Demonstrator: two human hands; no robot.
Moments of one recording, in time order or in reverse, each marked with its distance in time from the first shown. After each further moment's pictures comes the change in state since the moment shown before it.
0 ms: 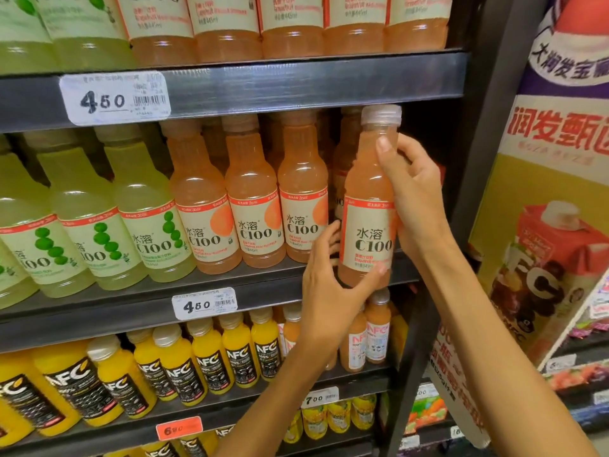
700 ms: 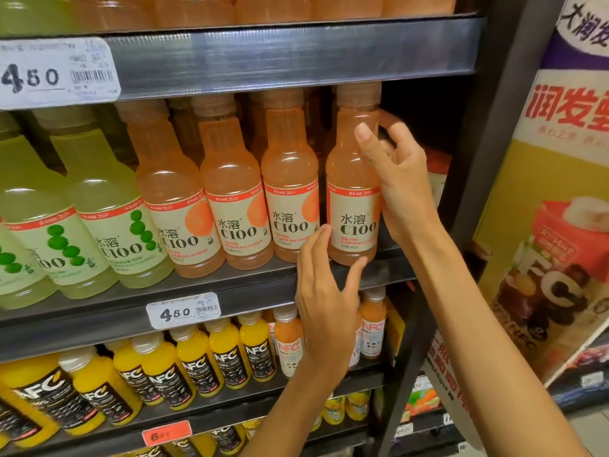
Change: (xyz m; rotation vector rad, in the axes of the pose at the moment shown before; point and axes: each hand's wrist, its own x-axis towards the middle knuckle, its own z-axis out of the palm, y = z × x) left_hand 0.004 -0.020 0.029 0.326 0.354 0.173; right_hand 0.023 0.023 0.002 0.033 -0.066 -0.007
